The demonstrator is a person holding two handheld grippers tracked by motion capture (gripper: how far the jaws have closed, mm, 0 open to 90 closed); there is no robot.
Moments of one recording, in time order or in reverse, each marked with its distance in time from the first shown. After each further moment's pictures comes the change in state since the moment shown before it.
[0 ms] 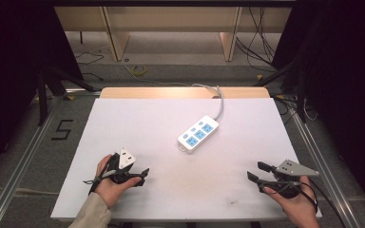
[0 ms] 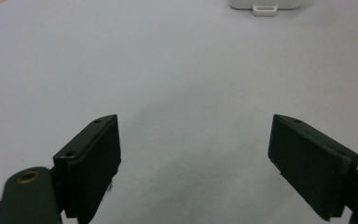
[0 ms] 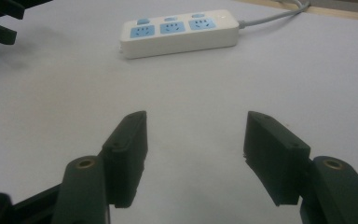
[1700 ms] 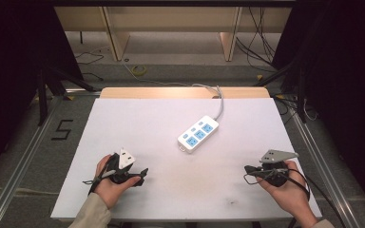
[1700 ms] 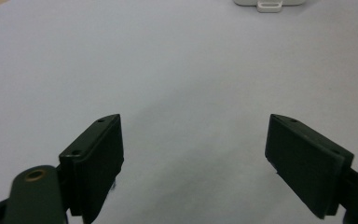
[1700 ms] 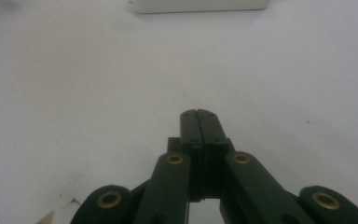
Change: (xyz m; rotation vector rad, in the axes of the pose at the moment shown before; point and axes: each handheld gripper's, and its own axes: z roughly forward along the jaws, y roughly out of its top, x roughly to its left) left arm 0.000 0.000 -0.002 0.008 0.016 0.000; right arm 0.015 0.043 0.016 0.288 0.017 -0.096
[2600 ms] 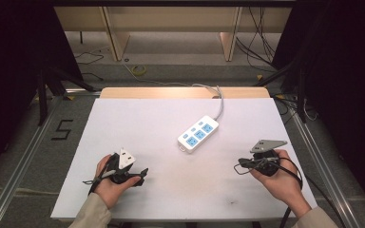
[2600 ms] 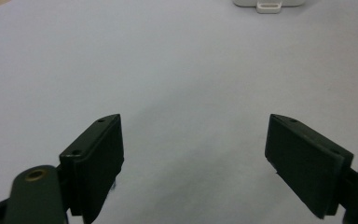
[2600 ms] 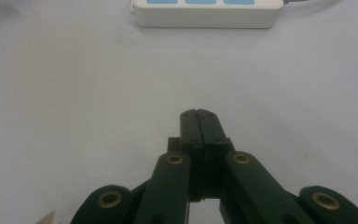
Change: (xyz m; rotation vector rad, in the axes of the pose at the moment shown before) left arm 0.000 0.000 0.000 0.001 0.000 0.004; right arm 0.002 0.035 0.009 0.050 0.002 -0.043
